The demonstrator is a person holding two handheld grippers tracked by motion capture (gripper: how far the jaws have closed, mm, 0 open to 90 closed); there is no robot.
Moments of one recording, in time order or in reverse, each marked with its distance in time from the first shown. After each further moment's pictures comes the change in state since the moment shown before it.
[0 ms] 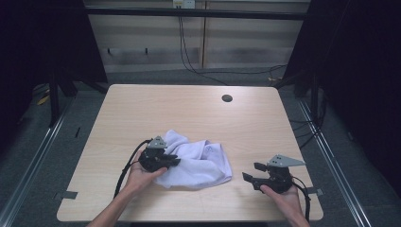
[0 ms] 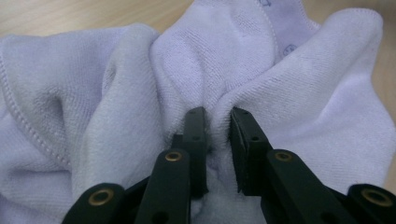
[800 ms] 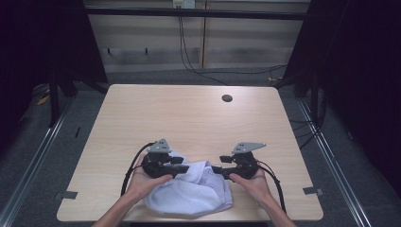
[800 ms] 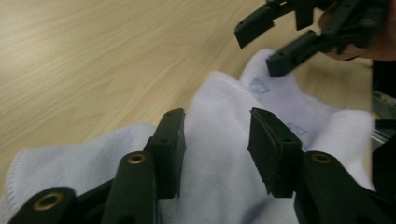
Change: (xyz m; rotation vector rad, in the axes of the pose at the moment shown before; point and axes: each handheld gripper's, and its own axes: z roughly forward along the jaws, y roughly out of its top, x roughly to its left) left arm -0.026 0.020 -0.003 -0.042 -0.078 -0.002; right arm 0.038 0.046 0.076 0.083 0.216 -0.094
